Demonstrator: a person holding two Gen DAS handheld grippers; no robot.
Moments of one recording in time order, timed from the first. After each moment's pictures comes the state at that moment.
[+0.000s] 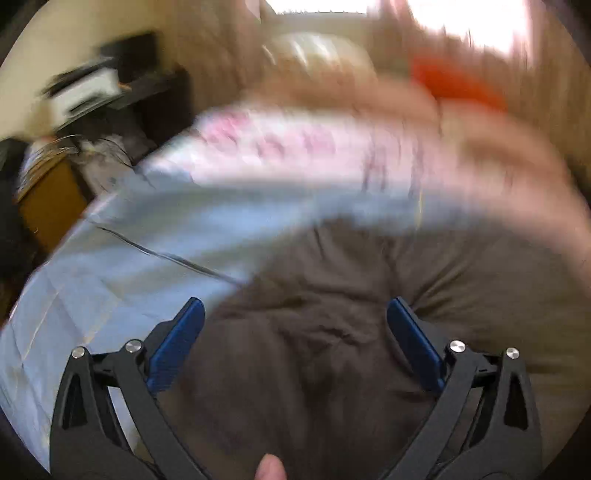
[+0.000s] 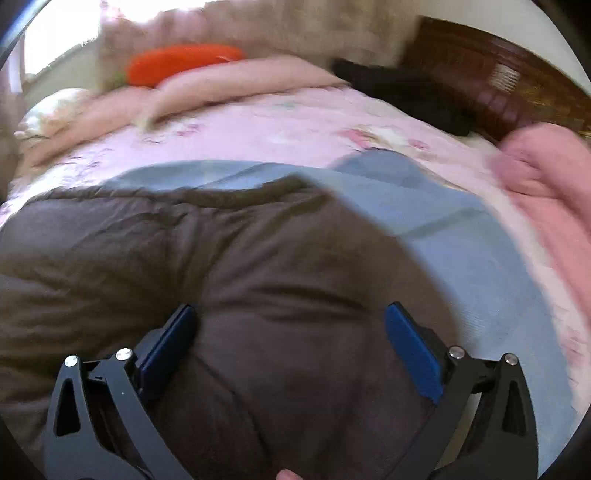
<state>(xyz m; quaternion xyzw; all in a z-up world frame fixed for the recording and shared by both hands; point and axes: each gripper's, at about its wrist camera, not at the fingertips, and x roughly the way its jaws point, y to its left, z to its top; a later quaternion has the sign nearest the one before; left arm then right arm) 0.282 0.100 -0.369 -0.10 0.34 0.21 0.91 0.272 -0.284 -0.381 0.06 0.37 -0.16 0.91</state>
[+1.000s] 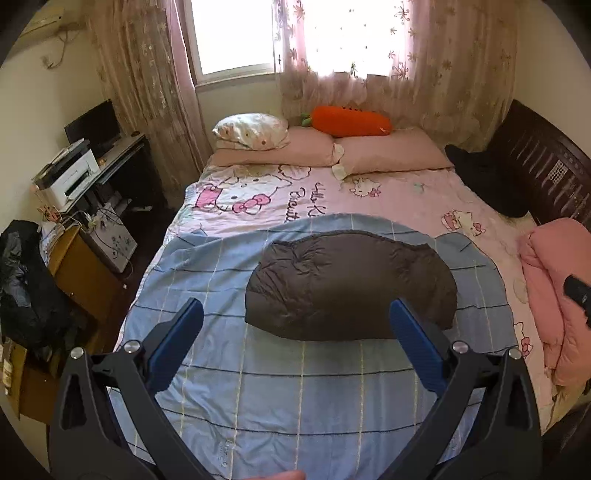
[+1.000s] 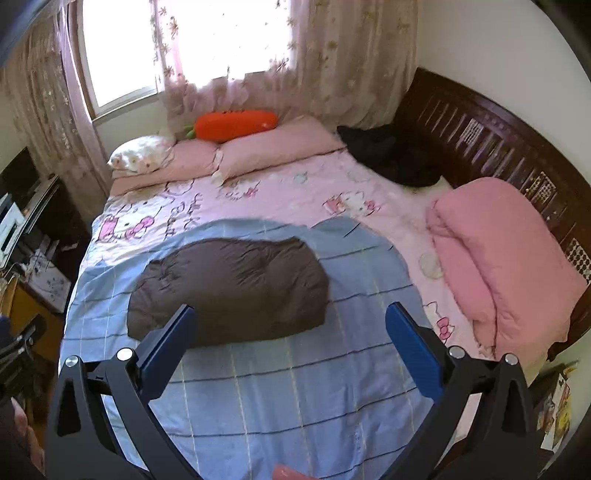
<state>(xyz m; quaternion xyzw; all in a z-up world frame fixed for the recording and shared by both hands) 0.007 -0.009 -0.004 0.01 0.40 0.07 0.91 -0.001 -0.274 -0.023 0.05 0.42 -0.06 0.90</state>
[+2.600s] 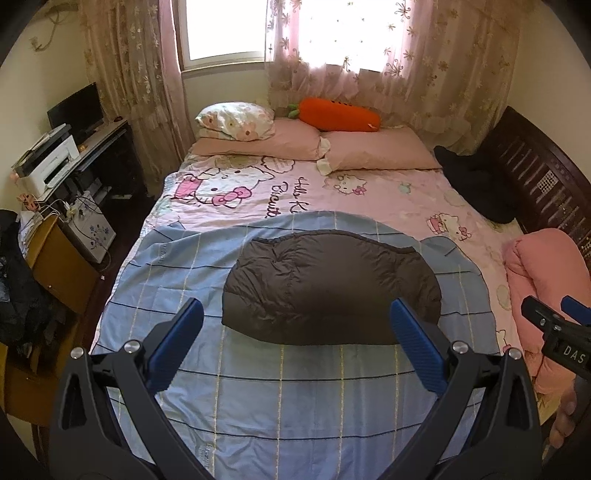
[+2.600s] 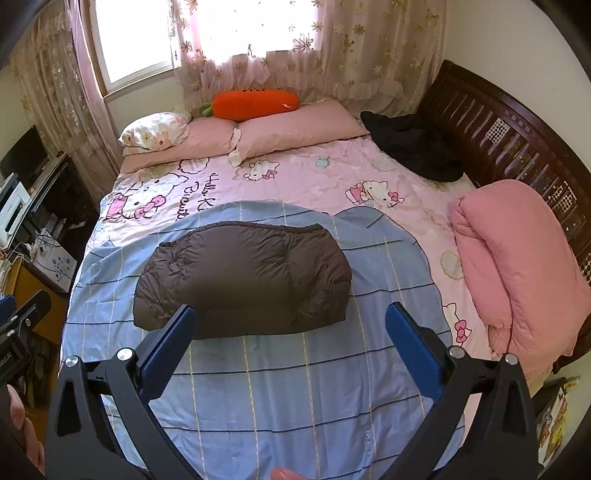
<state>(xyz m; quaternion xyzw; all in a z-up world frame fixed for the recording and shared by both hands) 0.040 -0.002 -0.010 -0.03 0.42 0.04 0.91 0.046 -0.250 -0.043 0.04 0.45 -0.03 0.89</state>
